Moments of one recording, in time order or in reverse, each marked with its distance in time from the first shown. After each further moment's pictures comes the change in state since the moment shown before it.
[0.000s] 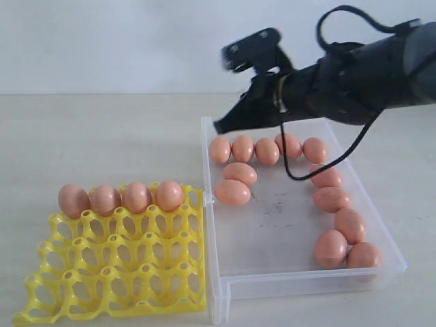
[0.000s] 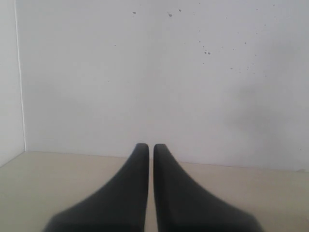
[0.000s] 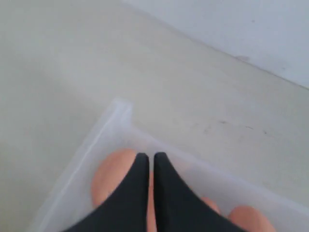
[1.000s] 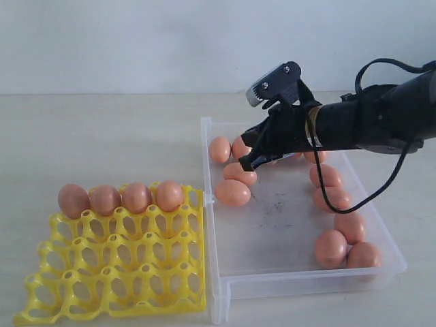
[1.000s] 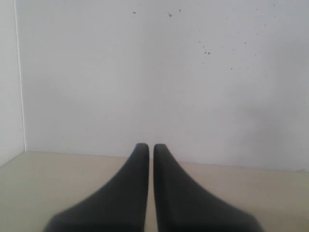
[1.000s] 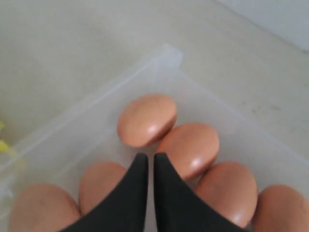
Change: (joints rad) left arm 0.000 0.000 0.000 0.000 0.000 0.000; right arm -0.125 0.054 0.147 -0.373 -0.367 0.080
